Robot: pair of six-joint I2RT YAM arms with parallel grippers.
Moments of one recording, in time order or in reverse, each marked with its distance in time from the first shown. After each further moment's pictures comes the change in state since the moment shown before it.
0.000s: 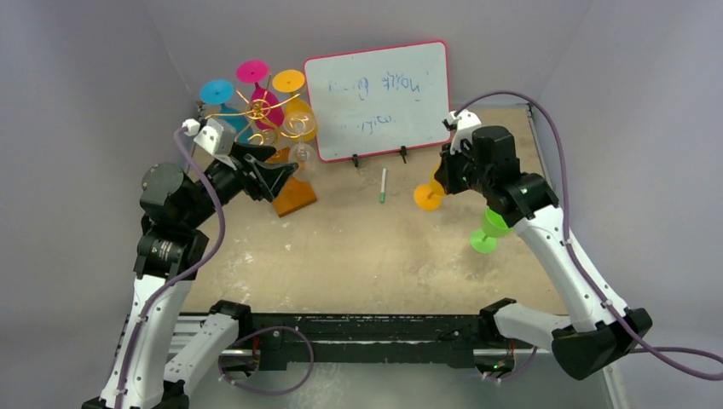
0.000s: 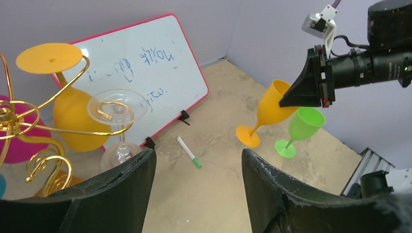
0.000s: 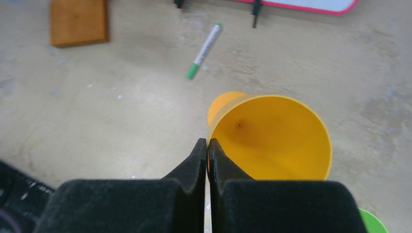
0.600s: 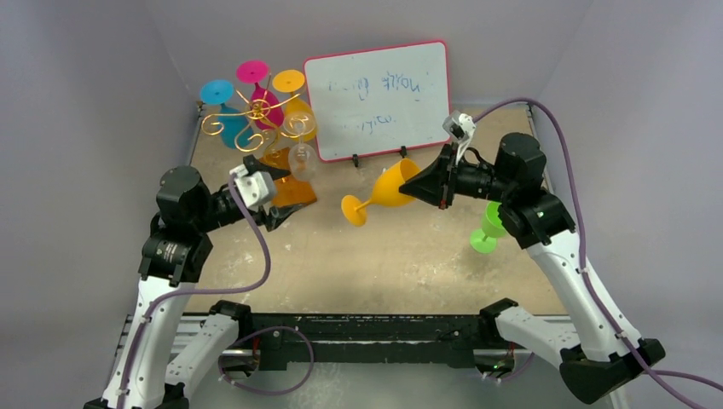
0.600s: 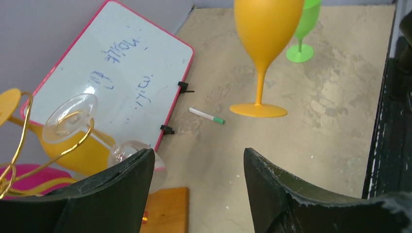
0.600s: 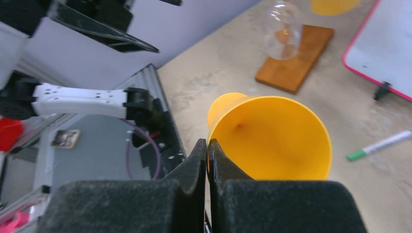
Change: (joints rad) left arm -0.001 -0.016 -0.055 -0.182 0.286 0.639; right arm 0.000 -0.154 -0.051 0.279 -0.747 0.149
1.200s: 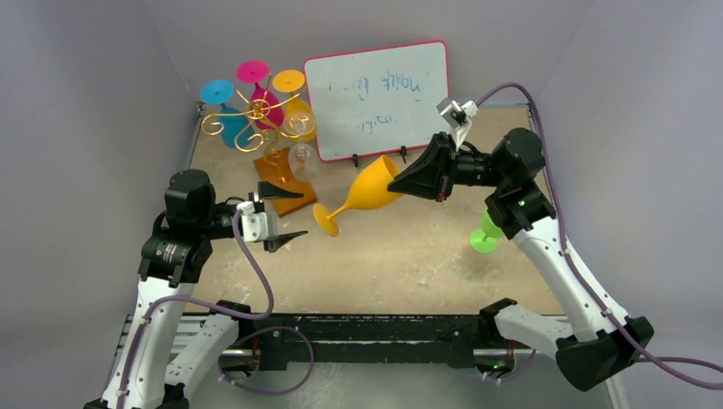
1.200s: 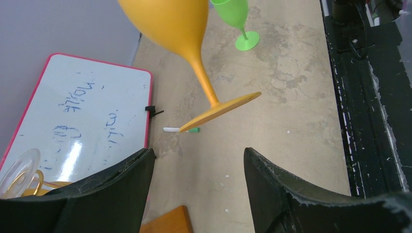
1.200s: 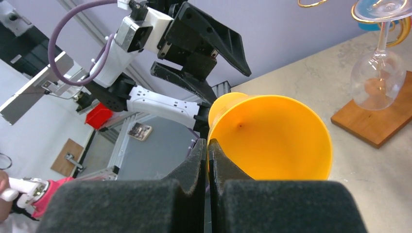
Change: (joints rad) left arm 0.000 -0.006 -0.006 -0.230 0.285 0.430; right arm 0.001 0.063 -0.079 0.551 -0.356 0.420
